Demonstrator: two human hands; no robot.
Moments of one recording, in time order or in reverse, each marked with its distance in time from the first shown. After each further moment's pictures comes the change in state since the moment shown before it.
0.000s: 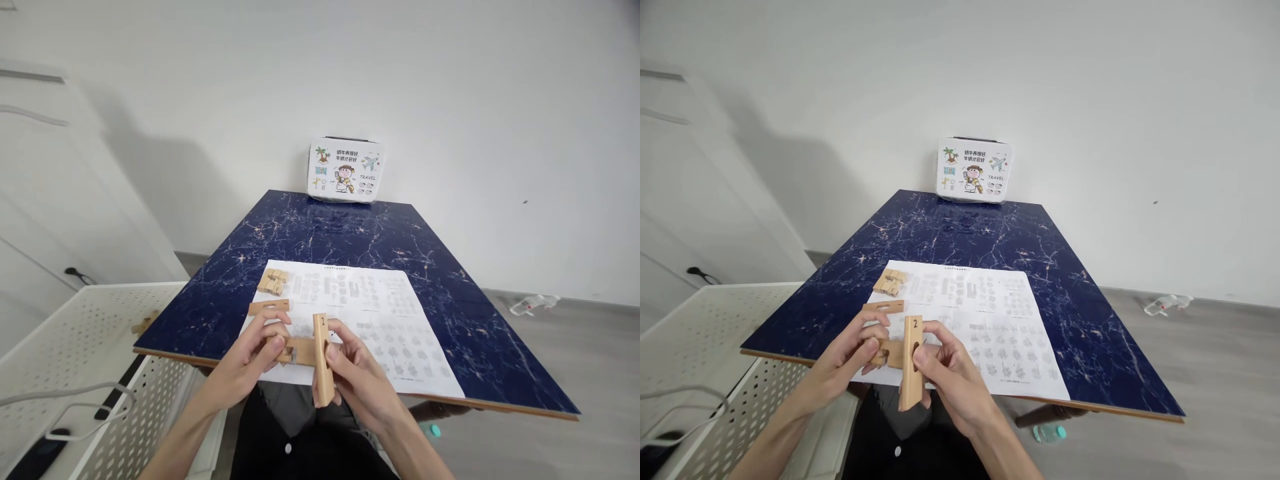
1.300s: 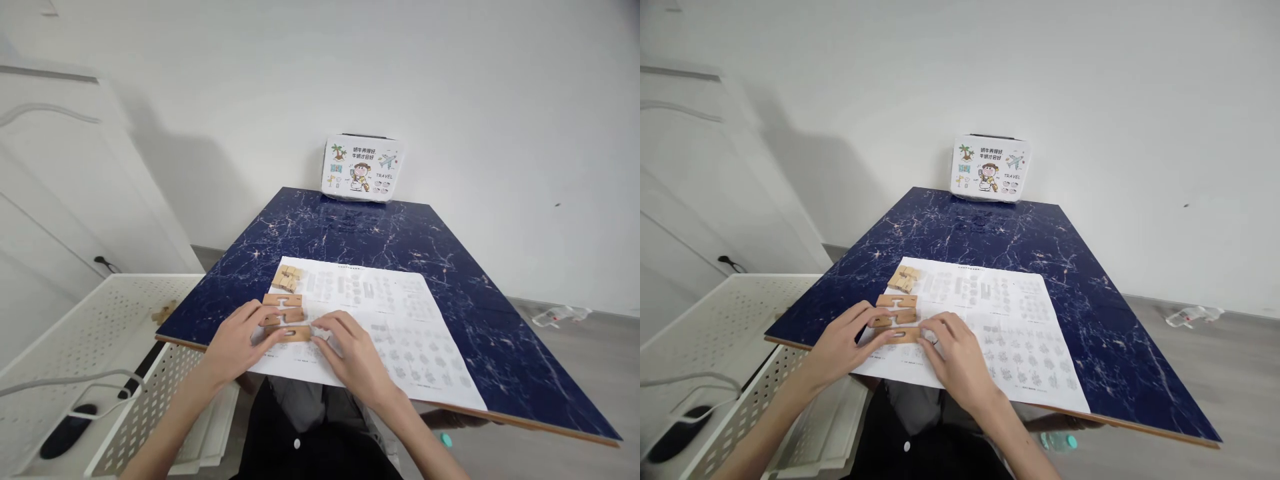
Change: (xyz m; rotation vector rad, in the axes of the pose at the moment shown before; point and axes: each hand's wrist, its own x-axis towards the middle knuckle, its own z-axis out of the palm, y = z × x) left_hand -0.008 -0.025 -0.048 1.133 0.290 0.155; right_hand 0.029 0.014 -0.022 -1.325 0.085 -0.519
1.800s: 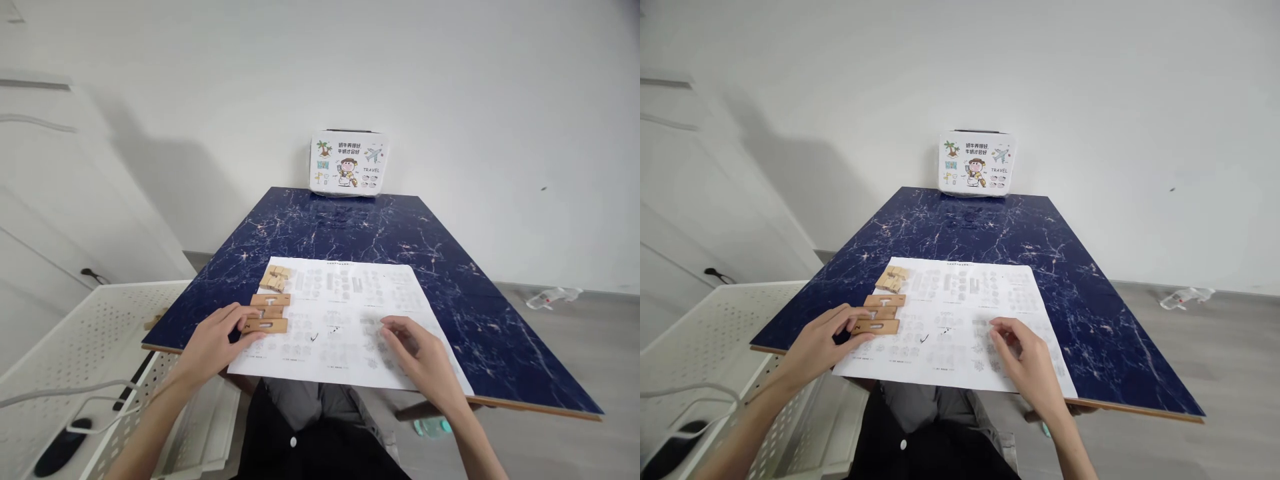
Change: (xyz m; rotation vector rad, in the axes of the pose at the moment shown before) left_hand 0.004 -0.019 -0.010 0.019 -0.062 -0.076; right_hand -0.068 0.047 -0.087 -0.017 0.216 0.482
